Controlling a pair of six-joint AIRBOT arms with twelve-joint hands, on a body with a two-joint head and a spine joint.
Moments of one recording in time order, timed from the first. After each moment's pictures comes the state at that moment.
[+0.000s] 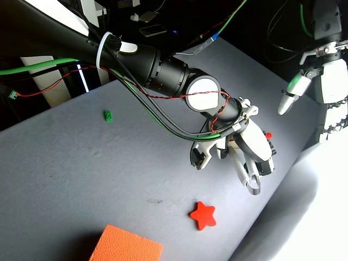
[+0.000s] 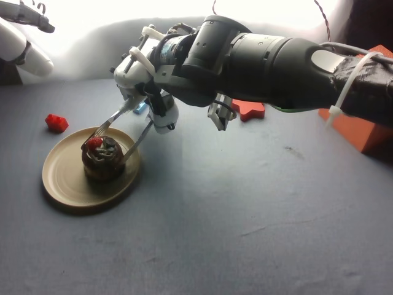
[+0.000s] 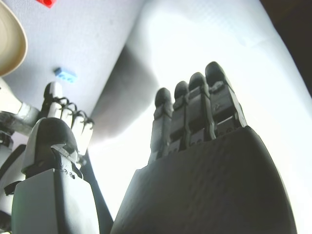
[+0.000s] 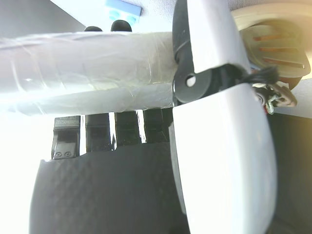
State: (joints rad) left arm -0.01 -1.19 1.92 -0.42 0.50 1.42; right arm -0.12 -1.98 1.95 -0.47 -0.28 -0.74
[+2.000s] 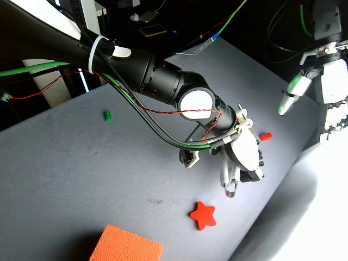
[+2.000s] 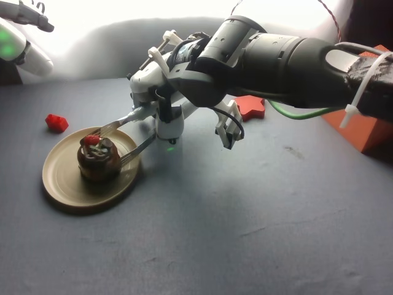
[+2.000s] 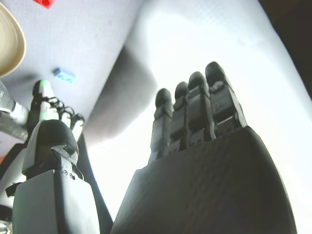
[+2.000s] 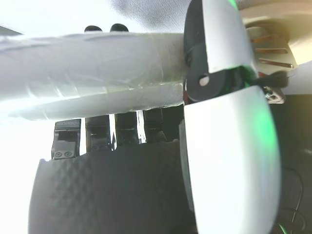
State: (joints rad) left arm 0.00 -1.19 1.92 -0.42 0.49 1.42; right arm -0.14 -1.95 1.95 -0.27 -0.34 -0.73
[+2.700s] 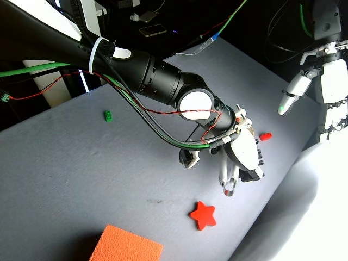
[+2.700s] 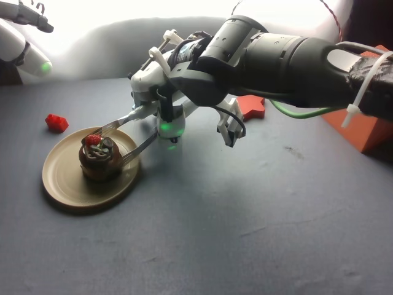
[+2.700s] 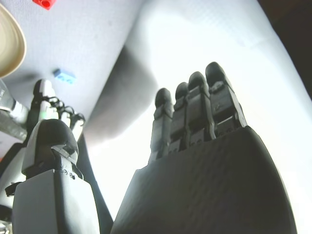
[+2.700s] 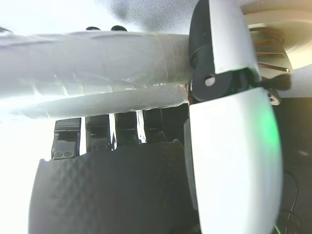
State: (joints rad) left arm 0.00 -1.19 1.92 -0.42 0.49 1.42; right arm -0.14 -1.95 1.95 -0.27 -0.33 -0.75
